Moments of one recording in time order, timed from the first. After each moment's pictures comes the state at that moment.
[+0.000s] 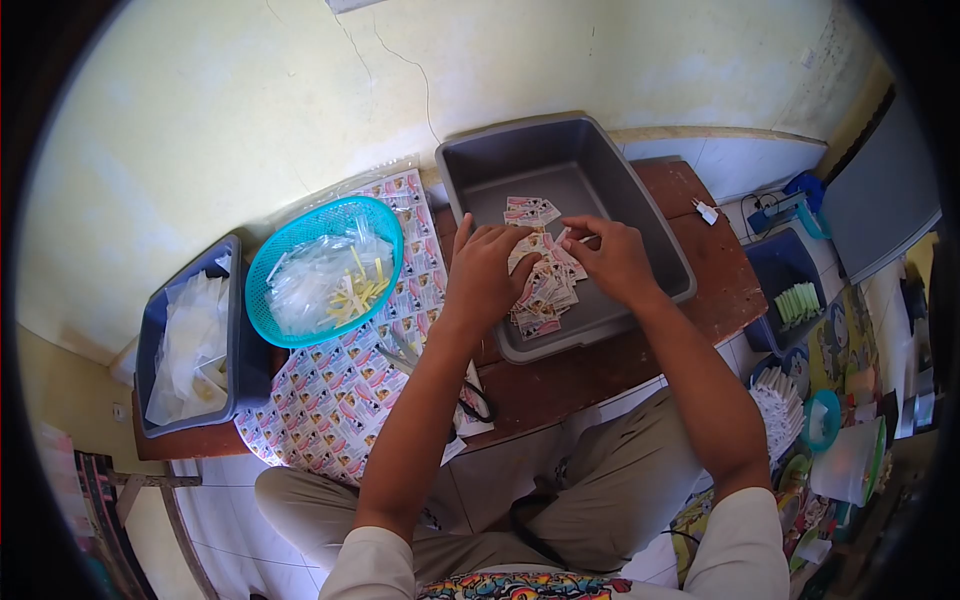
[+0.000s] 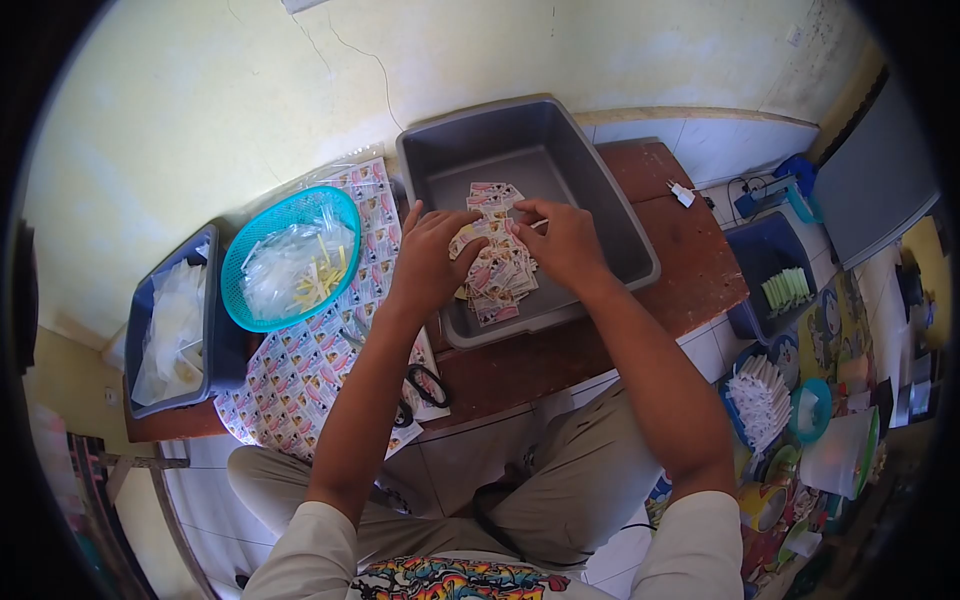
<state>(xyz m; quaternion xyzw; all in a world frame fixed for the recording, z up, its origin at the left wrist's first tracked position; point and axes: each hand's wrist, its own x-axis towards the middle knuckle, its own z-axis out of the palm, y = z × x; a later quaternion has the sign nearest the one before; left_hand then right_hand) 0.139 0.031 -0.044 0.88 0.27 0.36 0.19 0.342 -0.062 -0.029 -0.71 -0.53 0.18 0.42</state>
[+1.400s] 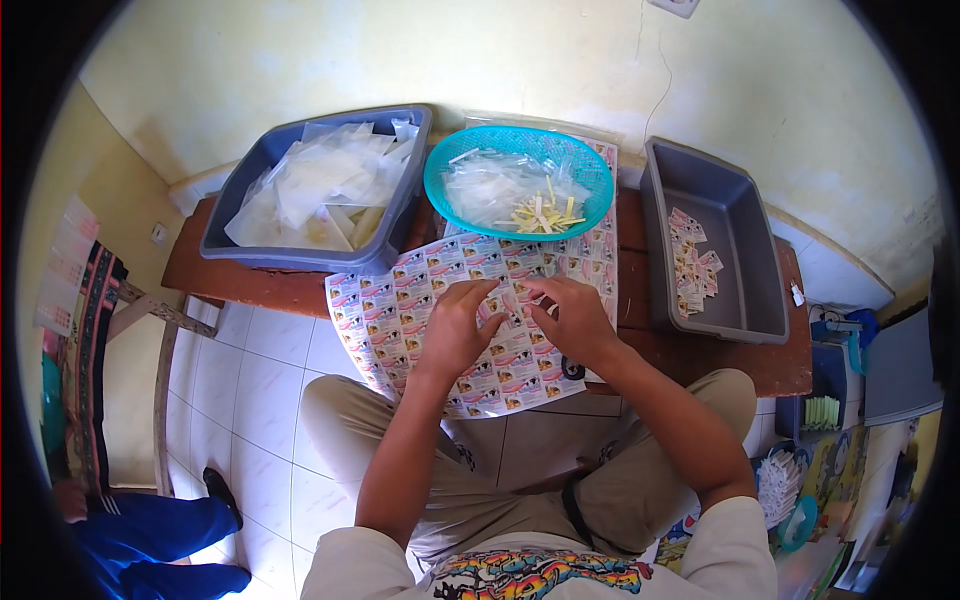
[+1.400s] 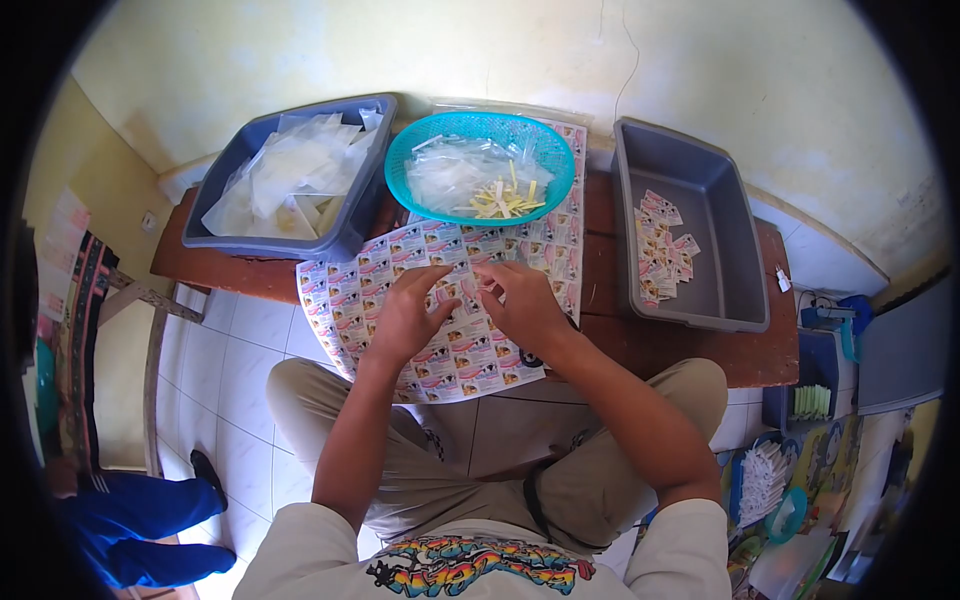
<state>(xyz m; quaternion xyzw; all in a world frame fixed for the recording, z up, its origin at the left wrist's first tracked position) -0.169 -0.060 -0.084 0.78 0.48 0.36 0.18 0.058 -0.063 -0.065 -0.47 -0.76 0.26 0.36</state>
